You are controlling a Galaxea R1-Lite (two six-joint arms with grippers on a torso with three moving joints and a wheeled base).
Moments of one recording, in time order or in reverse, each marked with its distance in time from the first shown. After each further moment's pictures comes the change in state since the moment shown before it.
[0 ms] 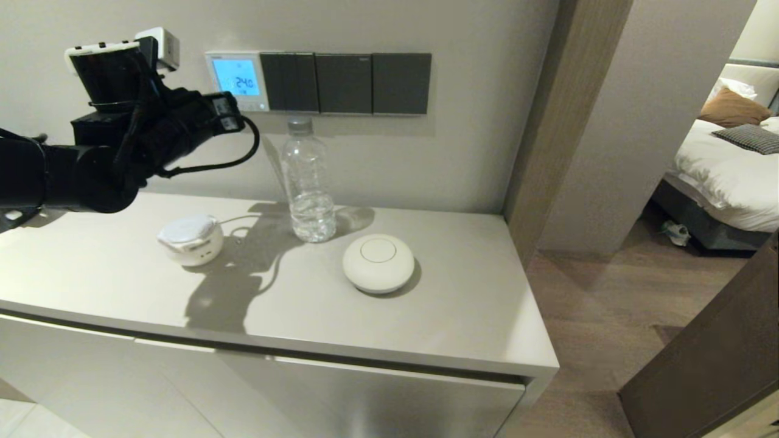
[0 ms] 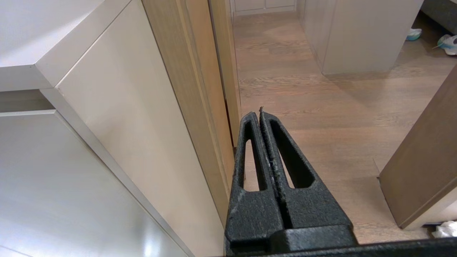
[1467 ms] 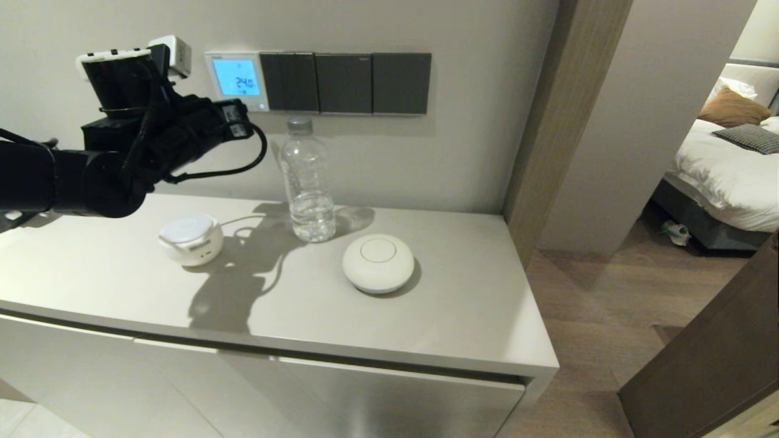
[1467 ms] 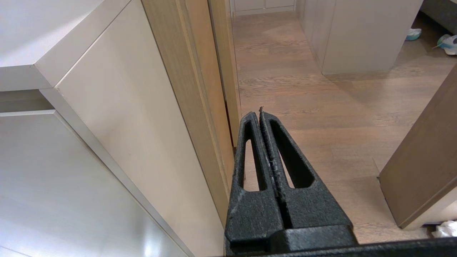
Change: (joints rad) left arm -0.016 0.007 0.017 0.000 -0.023 -0.003; right arm 0.000 0.000 0.000 0.000 0.000 0.000
